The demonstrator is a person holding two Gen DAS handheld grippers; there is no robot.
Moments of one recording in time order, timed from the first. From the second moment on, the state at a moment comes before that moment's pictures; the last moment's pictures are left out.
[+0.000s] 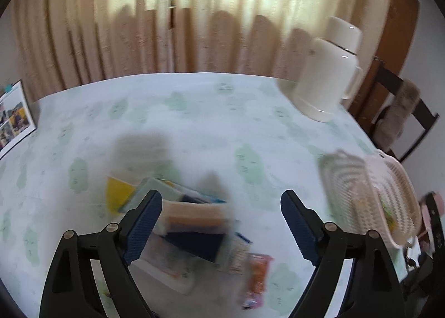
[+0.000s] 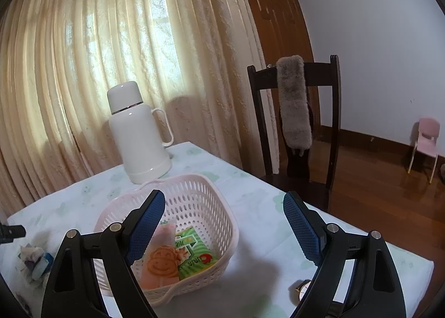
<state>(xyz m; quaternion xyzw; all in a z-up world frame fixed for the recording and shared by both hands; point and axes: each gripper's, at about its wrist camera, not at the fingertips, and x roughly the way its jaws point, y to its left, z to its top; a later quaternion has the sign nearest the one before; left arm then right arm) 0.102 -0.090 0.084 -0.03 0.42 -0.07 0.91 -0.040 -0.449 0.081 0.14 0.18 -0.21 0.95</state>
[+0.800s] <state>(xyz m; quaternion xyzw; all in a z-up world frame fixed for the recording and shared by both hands) 0.122 -0.086 0.034 0.01 0.45 -0.07 0.89 -0.033 -0.433 0.083 0.09 0.18 -0.23 0.95</state>
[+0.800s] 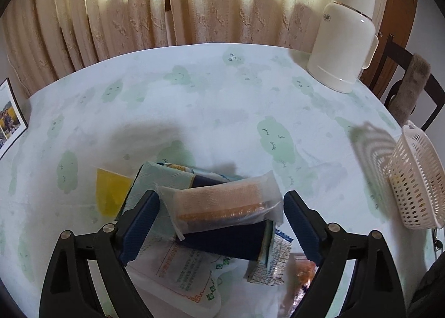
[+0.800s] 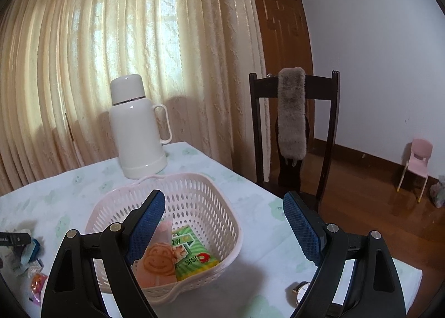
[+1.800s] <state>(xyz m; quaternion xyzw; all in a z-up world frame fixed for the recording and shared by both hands) 0.060 -0.016 0.096 -0.07 0.37 -0.05 0.93 -0.047 -0.371 0.095 -0.05 0.12 -0.23 0.96</state>
